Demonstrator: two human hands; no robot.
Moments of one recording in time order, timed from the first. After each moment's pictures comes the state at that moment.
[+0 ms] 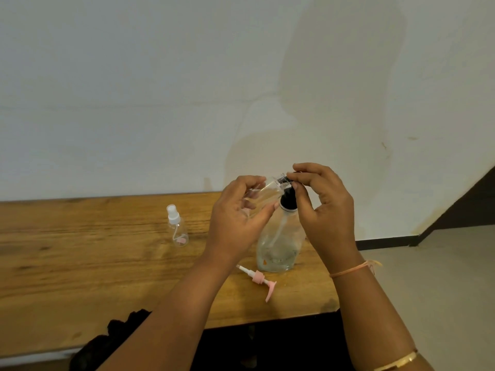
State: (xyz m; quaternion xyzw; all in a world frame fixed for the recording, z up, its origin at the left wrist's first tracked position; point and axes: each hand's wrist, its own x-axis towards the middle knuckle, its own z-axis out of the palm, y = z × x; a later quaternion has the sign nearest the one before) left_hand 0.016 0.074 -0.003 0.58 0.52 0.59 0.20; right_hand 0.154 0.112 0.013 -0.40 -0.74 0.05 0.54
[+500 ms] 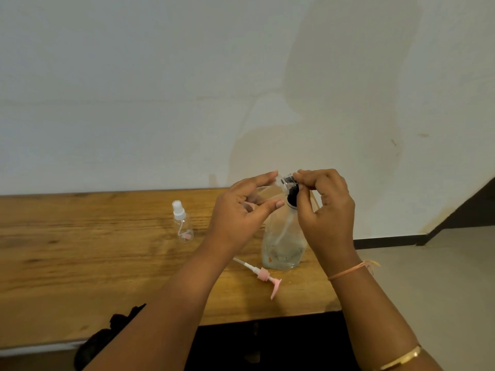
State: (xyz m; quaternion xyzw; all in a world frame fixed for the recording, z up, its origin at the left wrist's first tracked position) left_hand 0.006 0.075 0.002 0.58 0.50 0.57 0.28; right_hand 0.144 0.114 -0.001 -0.40 -0.72 0.05 0.56
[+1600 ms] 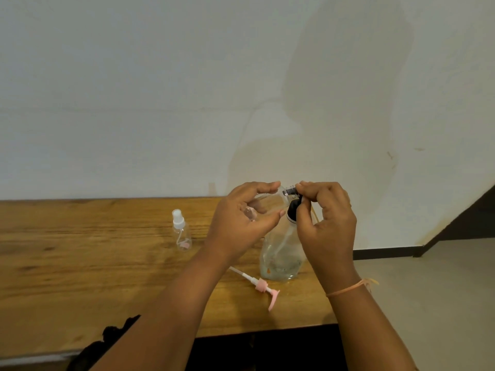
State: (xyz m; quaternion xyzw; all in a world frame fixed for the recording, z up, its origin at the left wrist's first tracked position) left_hand 0.003 0.075 0.010 0.61 0.49 0.57 0.24; right_hand 0.141 0.104 0.008 -0.40 -0.71 0.03 0.57
